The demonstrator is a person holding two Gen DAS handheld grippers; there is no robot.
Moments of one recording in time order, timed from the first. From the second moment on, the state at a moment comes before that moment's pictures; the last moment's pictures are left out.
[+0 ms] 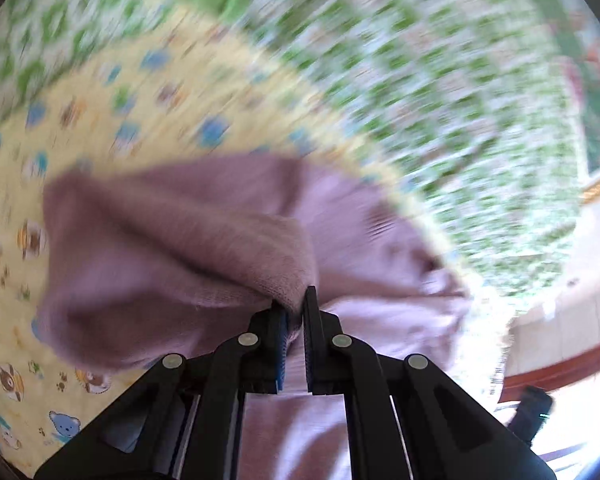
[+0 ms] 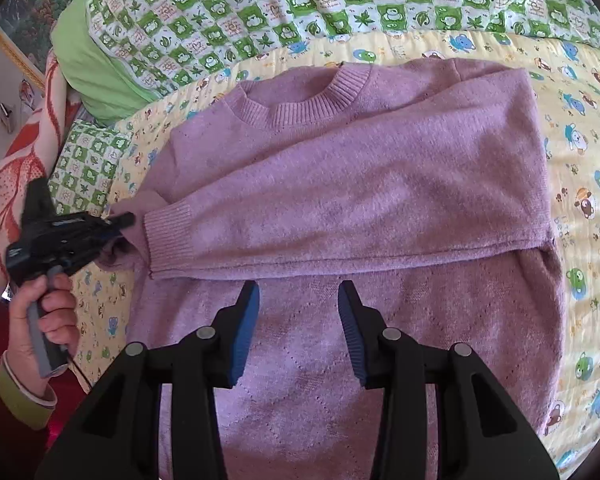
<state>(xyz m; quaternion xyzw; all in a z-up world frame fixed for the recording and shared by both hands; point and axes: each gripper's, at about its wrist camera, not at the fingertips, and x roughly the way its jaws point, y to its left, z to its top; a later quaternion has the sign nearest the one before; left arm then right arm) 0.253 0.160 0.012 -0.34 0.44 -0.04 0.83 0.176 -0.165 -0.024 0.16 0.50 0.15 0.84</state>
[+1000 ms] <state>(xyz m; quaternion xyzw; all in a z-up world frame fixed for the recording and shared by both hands) 0.212 0.136 -0.093 -0.11 0.54 0.03 0.84 0.265 -0.217 -0.073 0.12 0.49 0.04 0.86</state>
